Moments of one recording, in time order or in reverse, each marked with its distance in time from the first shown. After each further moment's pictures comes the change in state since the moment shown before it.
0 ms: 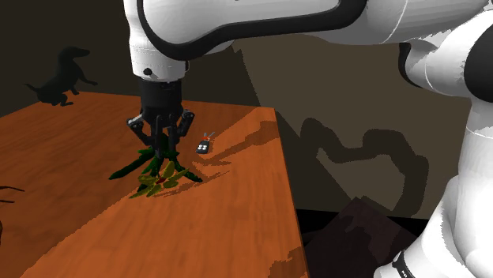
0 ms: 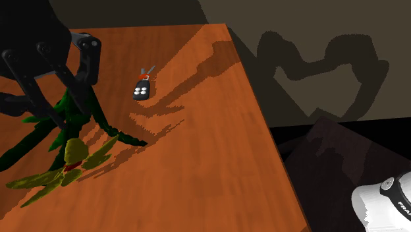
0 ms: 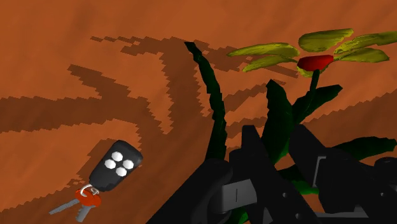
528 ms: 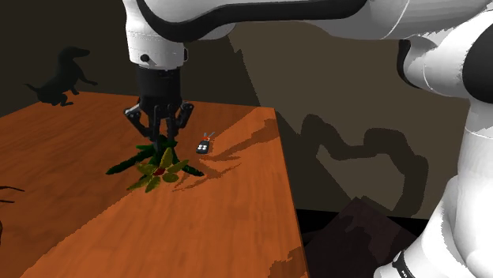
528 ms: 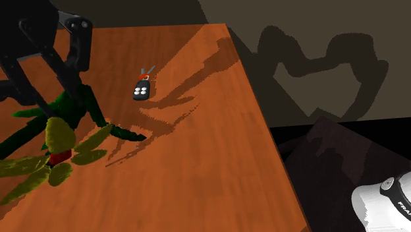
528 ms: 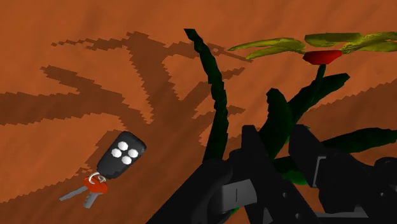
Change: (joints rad) arm 0.007 0.007 0.001 0.064 -0.003 -0.057 0.003
